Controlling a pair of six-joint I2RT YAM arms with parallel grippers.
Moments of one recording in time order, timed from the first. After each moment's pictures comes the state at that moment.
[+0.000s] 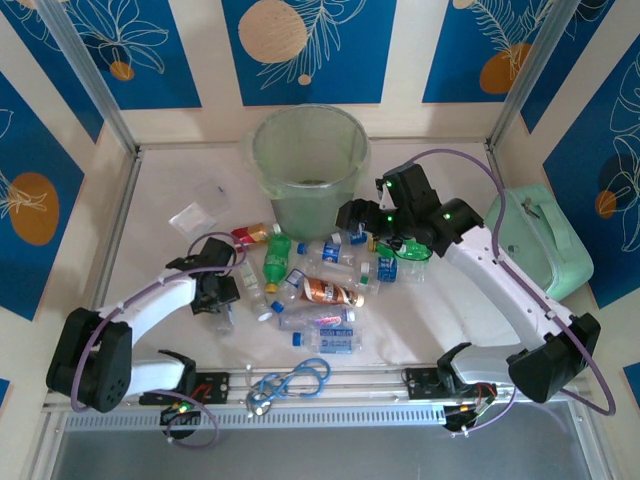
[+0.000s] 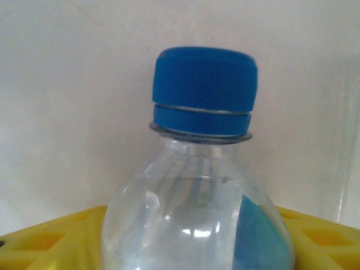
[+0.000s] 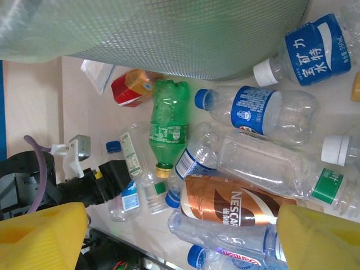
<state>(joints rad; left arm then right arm) -0.36 1.26 0.61 -0.71 -0.15 -0.72 0.56 1.26 1.31 -0.88 -0.25 0.79</state>
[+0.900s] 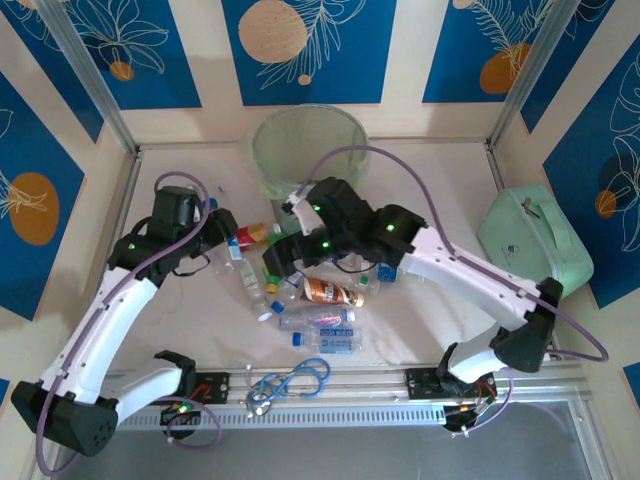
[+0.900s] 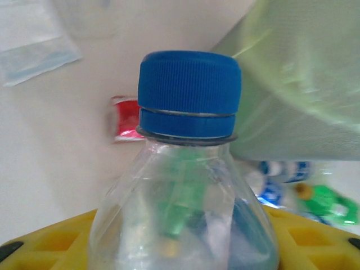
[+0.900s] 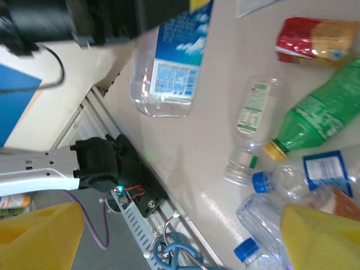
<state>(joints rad) -0.33 1.03 1.13 -0.83 0.03 -0.73 0.99 1.48 1.56 -0.81 -0.29 0.47</state>
